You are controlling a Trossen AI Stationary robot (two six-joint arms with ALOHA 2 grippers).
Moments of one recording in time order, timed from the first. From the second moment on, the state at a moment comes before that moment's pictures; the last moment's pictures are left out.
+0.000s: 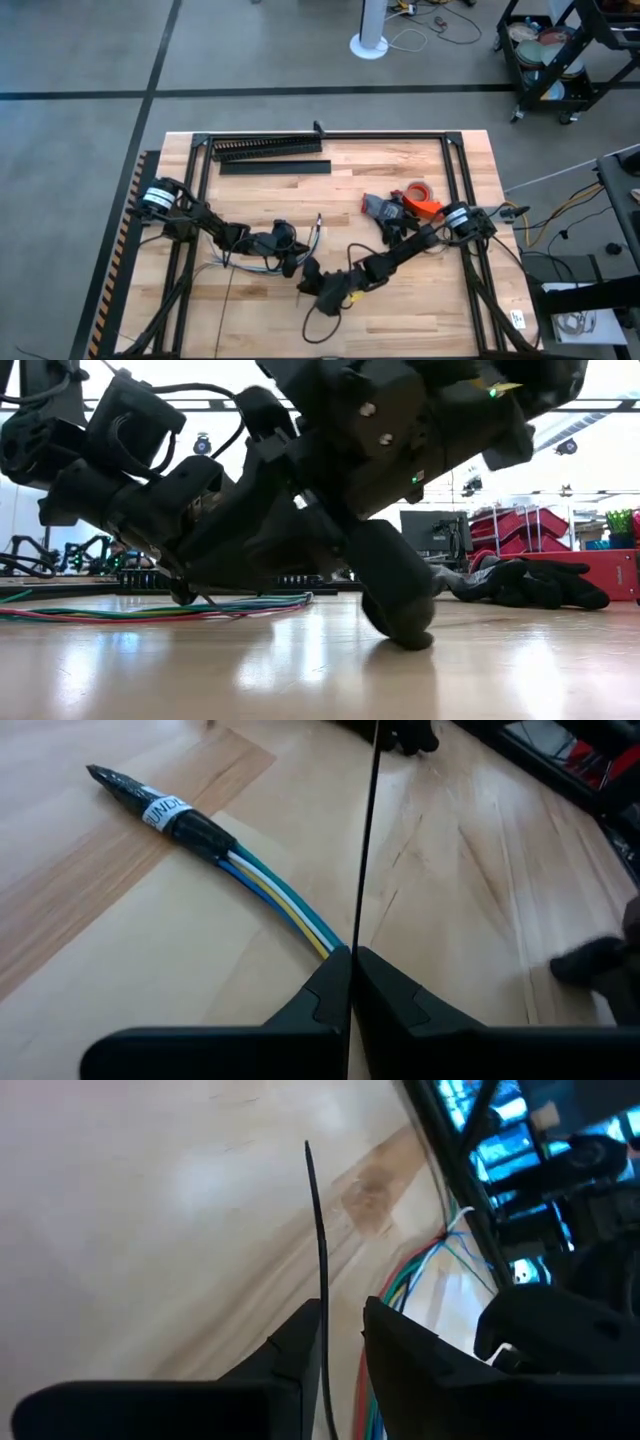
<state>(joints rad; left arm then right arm) -0.28 1.83 0.44 0.92 -0.30 -0.68 0.40 2.31 1.24 0.45 0.27 -0.84</state>
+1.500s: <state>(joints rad) -0.29 1.83 0.45 0.98 -0.35 -0.92 0.45 2.09 1.19 -0.05 0.27 -0.84</state>
